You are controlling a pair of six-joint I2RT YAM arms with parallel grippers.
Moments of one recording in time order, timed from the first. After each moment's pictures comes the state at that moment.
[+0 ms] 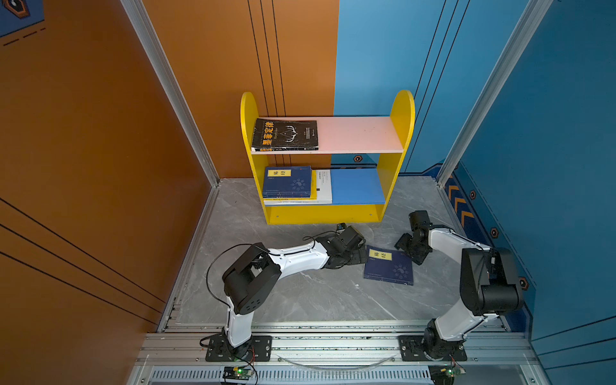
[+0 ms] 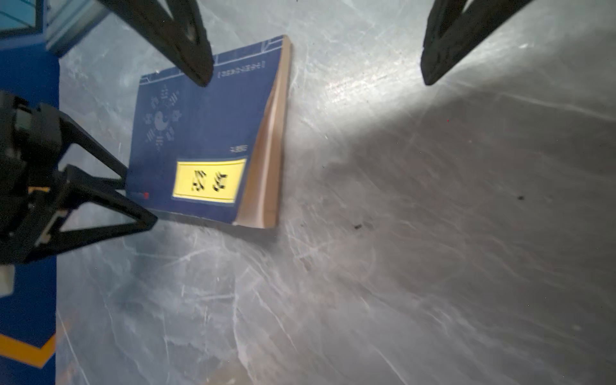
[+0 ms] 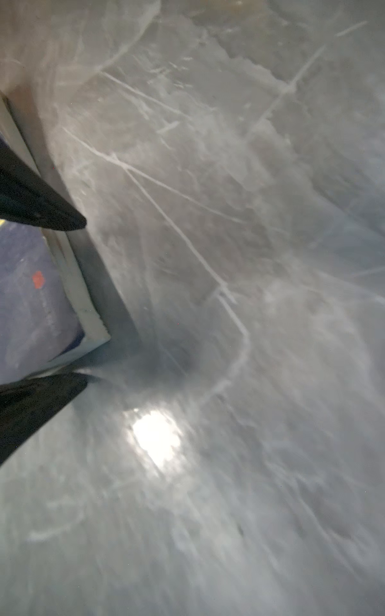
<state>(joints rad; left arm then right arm) -0.95 1.89 1.29 -0.34 -0.02 -0.94 0.05 1.64 0.92 -0.58 -0.02 0.78</state>
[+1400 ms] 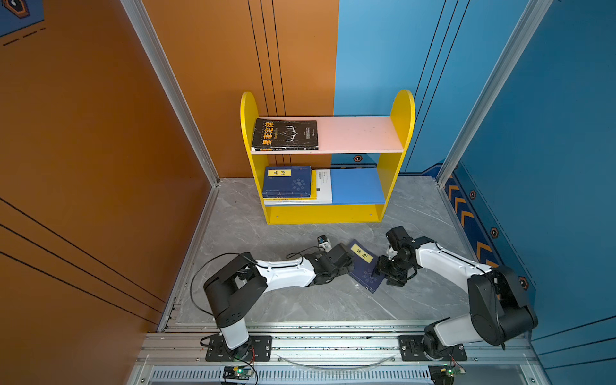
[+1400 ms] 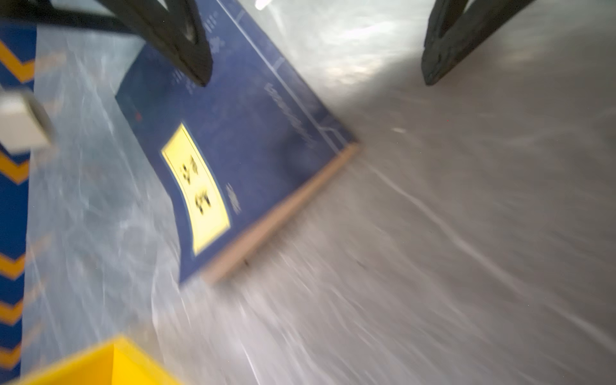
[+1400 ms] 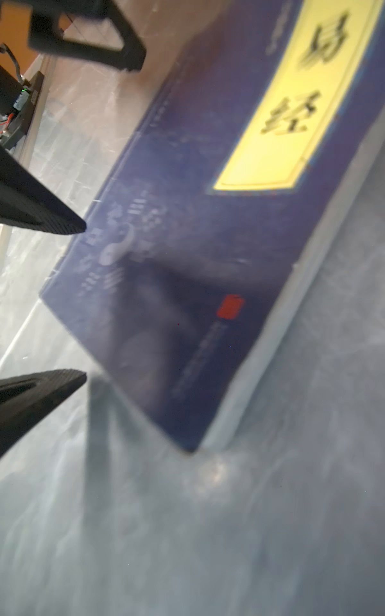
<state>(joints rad) -0.96 1.69 0.95 -0.20 -0.27 -1.20 0.33 1.42 0.80 -0.79 -0.30 0.68</state>
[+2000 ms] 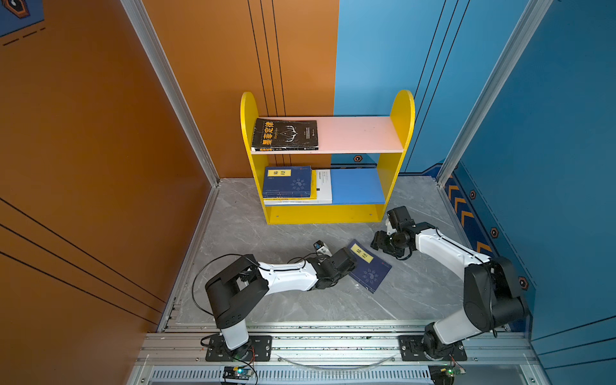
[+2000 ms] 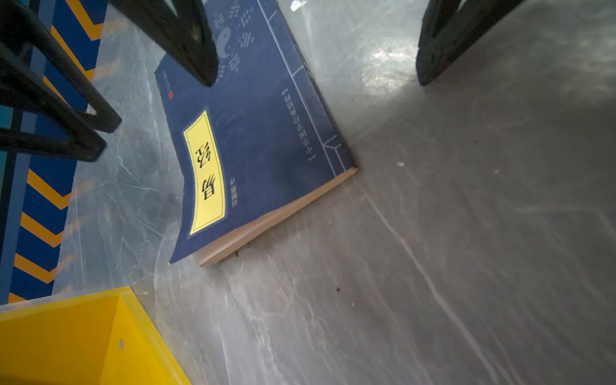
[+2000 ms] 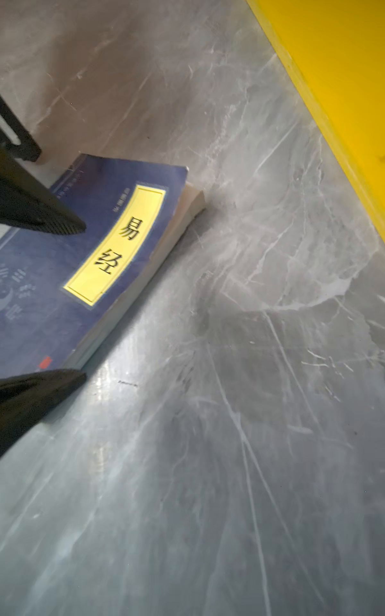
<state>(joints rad) -1.04 1.76 0.98 -0.16 -0.28 -1.49 0.28 1.58 0.98 -0.58 -0.16 0.55</state>
